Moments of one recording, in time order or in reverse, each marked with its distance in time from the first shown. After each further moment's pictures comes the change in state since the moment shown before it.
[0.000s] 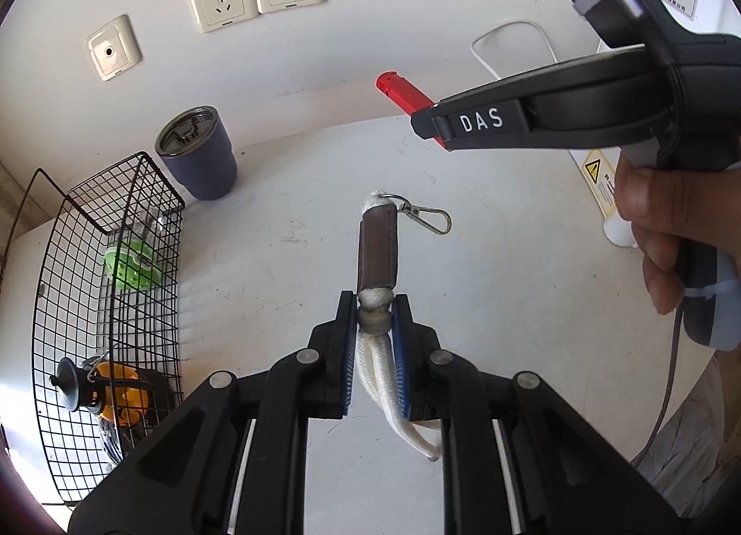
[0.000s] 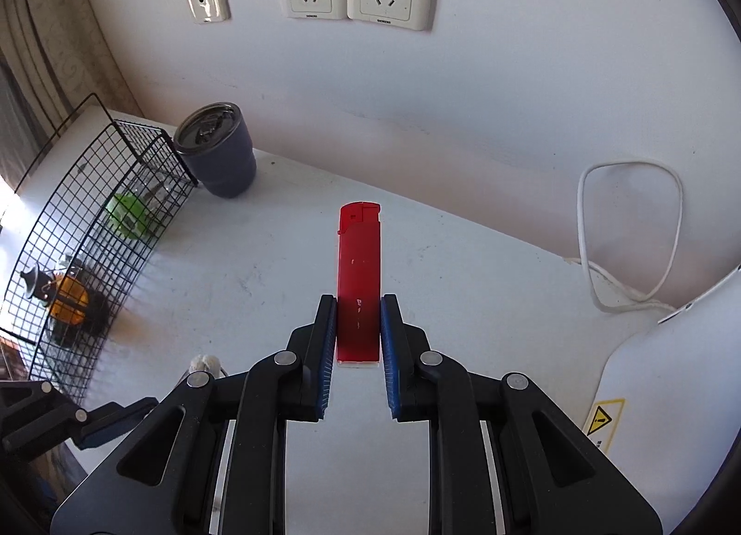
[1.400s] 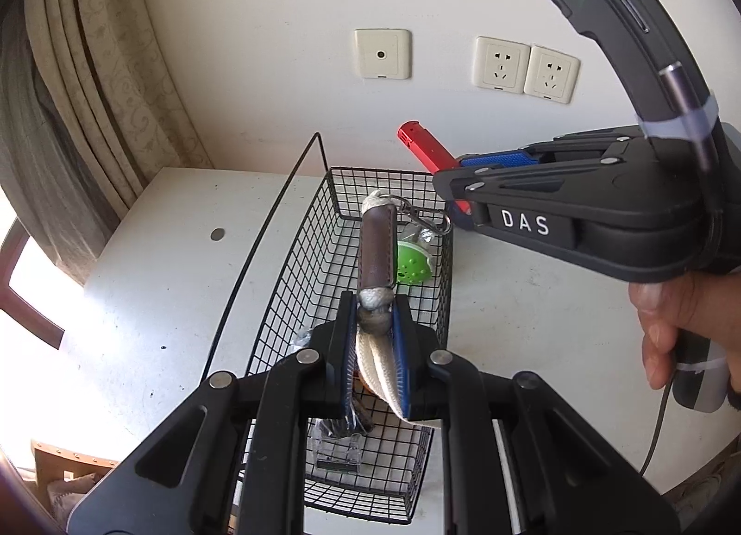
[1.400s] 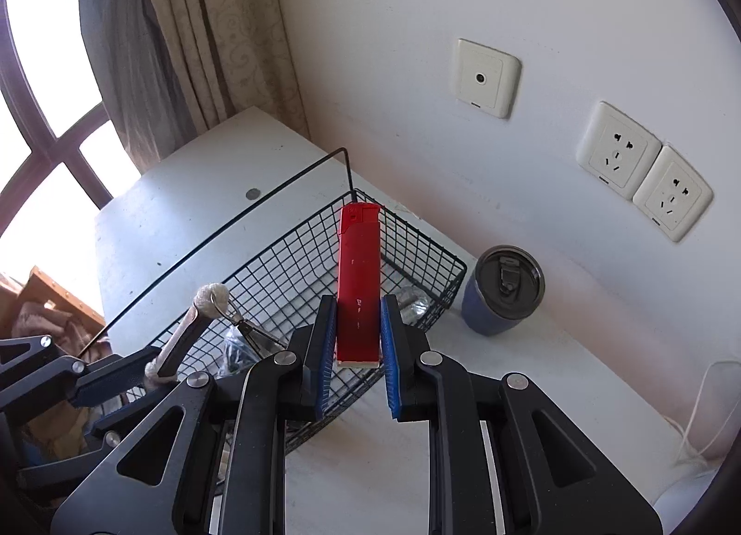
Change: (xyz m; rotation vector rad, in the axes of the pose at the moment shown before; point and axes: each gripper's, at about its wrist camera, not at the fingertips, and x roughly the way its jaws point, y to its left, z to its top) left arm -0.100 0.203 -0.045 -0.324 -0.112 0.308; right arm -0.009 0.224 0.090 -0.300 -0.106 0.285
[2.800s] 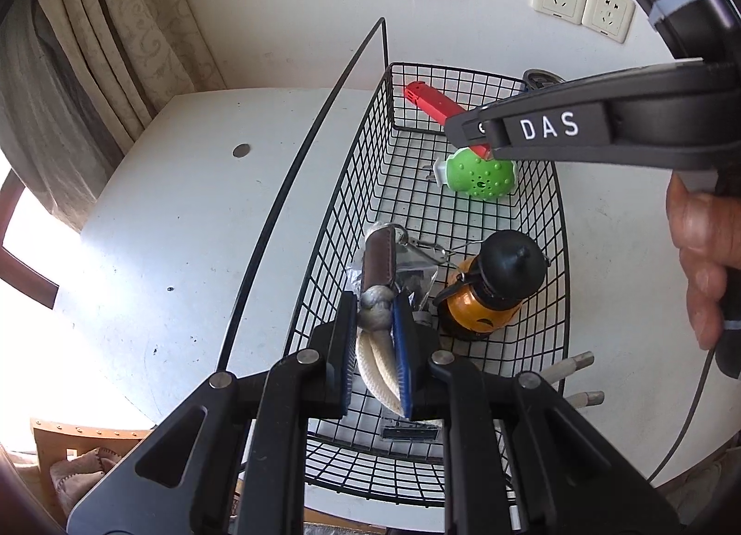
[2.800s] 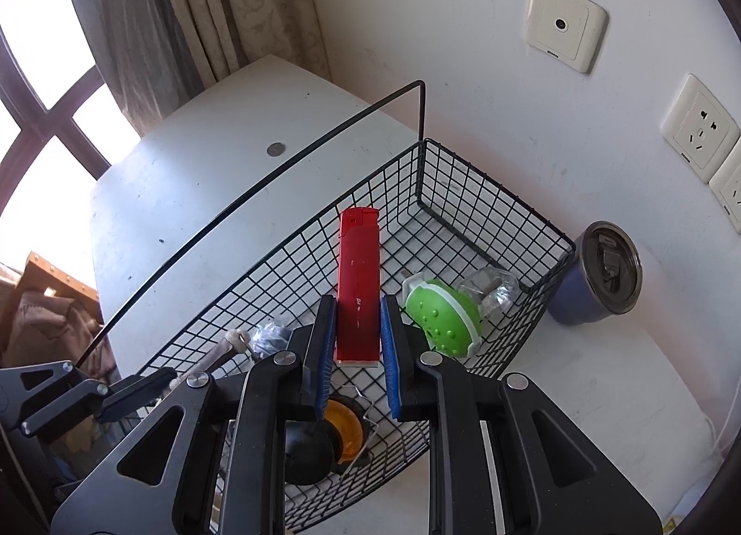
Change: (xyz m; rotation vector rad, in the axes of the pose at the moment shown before) left arm 0.062 0.053 -0.053 -0.015 0.165 0.028; right arm 0.076 0.039 -0.002 0.021 0.140 0.030
